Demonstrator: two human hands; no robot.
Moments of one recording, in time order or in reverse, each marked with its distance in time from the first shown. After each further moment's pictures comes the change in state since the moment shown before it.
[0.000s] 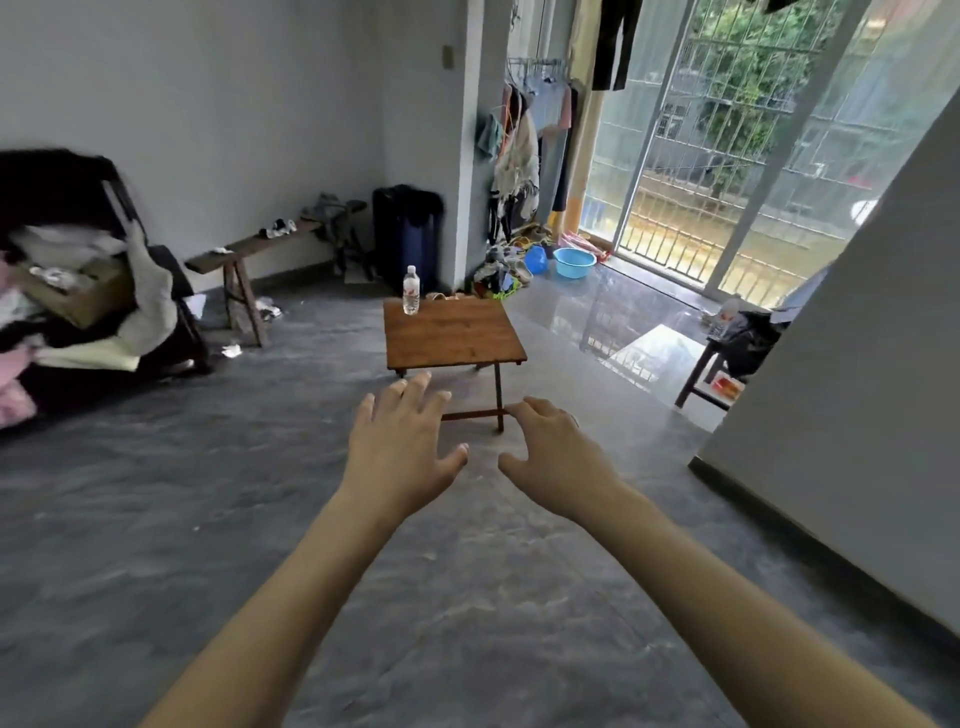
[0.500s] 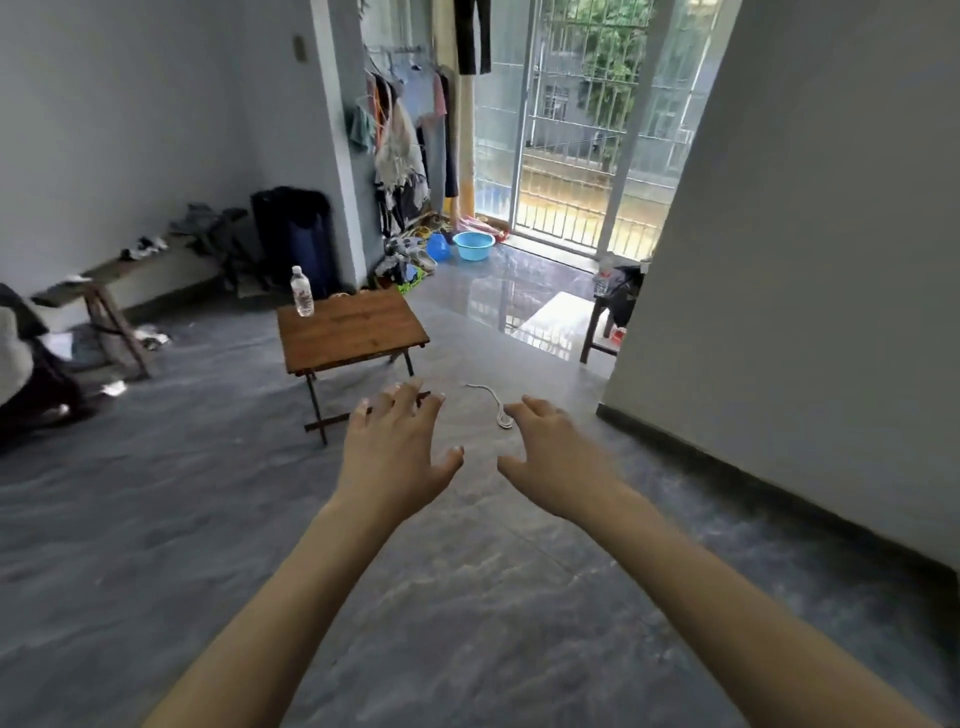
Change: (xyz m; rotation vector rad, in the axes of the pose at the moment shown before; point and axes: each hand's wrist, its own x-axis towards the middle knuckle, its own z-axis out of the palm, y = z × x) left_hand -0.059 0.163 0.009 0.000 -0.030 0.218; right_hand -0.150 0.113 -0.048 -0.009 0.041 0.239
